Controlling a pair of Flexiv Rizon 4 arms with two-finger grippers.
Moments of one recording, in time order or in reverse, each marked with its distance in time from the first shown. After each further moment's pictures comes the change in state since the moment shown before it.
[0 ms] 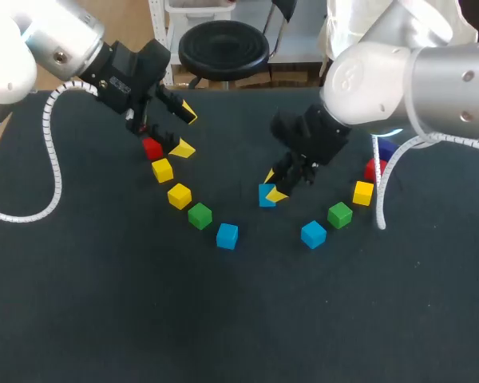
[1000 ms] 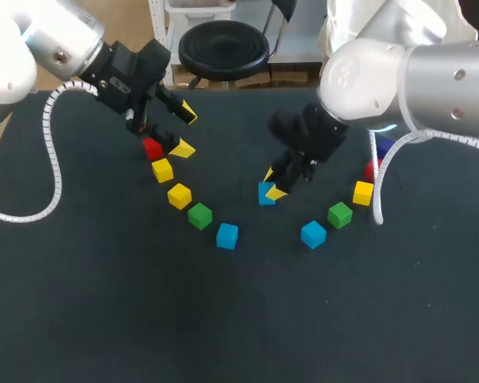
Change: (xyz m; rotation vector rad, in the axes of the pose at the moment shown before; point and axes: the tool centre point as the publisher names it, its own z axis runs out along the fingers) left arm 0.000 0.000 0.000 0.000 0.000 0.000; right arm 0.002 -0.010 0.000 -0.007 0.015 -0.014
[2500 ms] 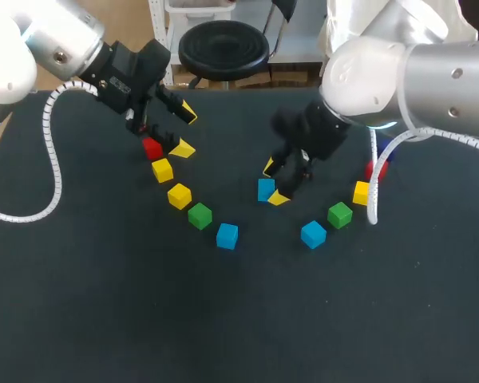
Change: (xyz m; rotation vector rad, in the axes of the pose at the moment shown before) left arm 0.000 0.000 0.000 0.000 0.000 0.000; right arm 0.004 -0.009 -0.001 0.000 -0.014 0.025
